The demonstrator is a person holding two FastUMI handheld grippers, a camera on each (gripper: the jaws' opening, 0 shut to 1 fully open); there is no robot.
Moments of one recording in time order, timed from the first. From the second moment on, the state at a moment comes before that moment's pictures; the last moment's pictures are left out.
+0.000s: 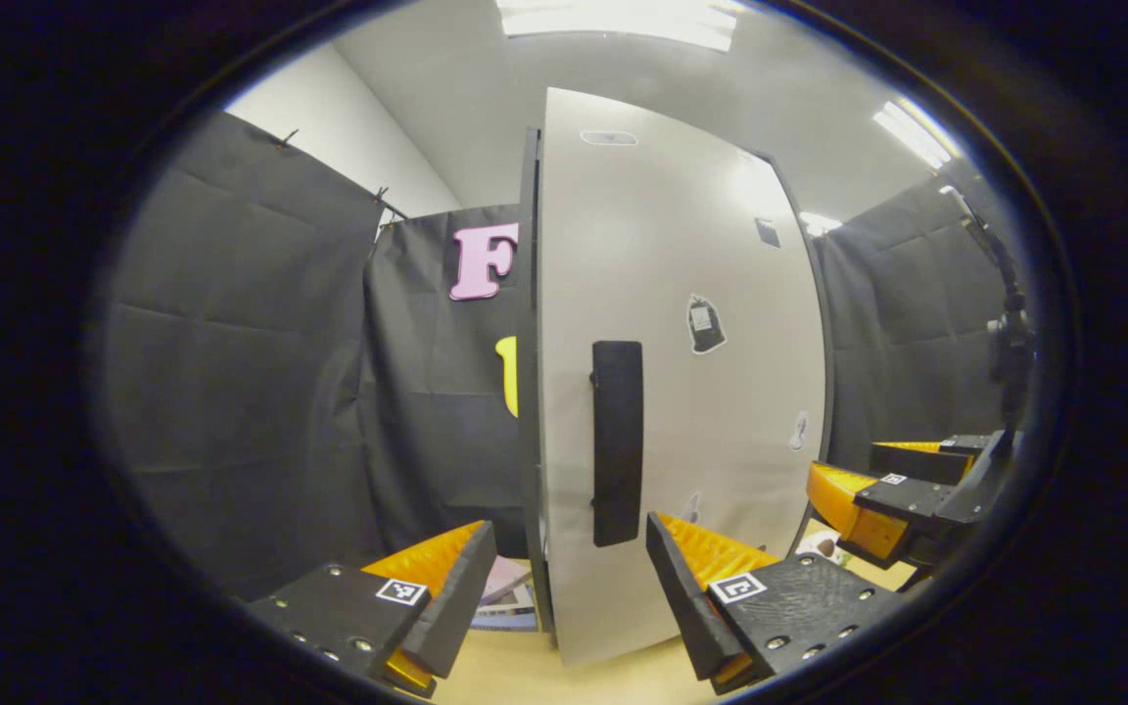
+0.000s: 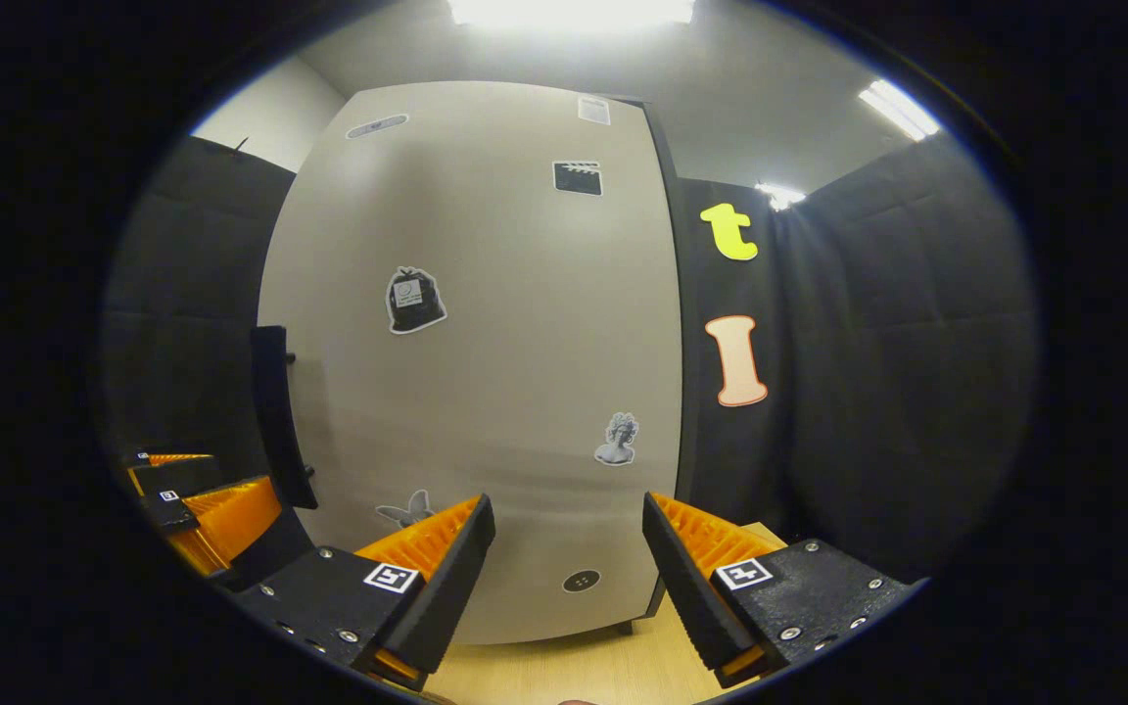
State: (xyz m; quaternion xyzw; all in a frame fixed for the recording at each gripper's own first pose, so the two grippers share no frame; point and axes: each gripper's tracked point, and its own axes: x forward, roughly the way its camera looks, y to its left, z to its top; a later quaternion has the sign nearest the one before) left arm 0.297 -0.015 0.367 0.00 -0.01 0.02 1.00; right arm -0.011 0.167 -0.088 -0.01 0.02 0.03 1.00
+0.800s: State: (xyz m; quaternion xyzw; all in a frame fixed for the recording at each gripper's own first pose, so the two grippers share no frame) left arm 0.327 -0.046 0.382 0.00 -0.02 0.01 1.00; right arm -0.013 0.169 -0.091 -0.01 0.02 0.05 1.00
